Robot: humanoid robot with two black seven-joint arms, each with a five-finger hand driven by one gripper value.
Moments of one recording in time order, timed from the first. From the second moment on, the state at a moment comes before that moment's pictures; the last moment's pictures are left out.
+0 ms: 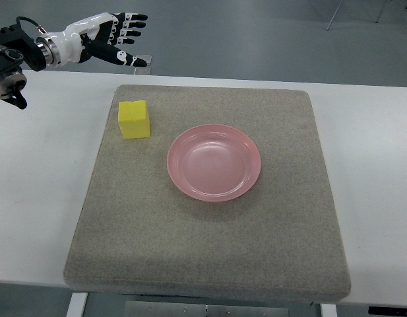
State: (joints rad) left arm -1.32 0.58 0.06 -0.74 0.46 -0.34 -0.31; right arm 0.03 0.00 0.00 0.16 0.02 0.00 0.08
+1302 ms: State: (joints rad) left arm -1.29 0.52 0.11 -0.77 1.15 -0.28 -0.32; right arm 0.03 0.00 0.00 0.16 0.02 0.00 0.08
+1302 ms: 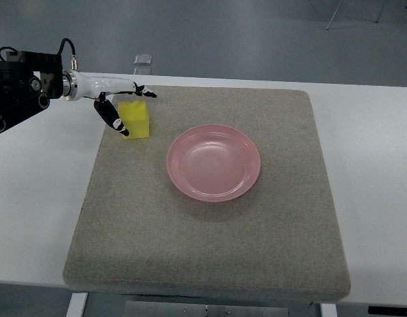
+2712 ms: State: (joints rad) left arm -1.29 0.47 0.11 -0.65 1.17 -0.27 -0.36; right arm 0.03 0.00 0.00 0.16 0.02 0.00 0.08
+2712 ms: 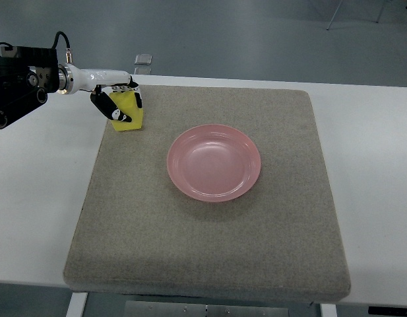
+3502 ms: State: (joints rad) left arm -1.39 0.46 0.11 -0.99 1.20 -0.18 -0.36; right arm 0.03 0.00 0.00 0.16 0.02 0.00 0.08
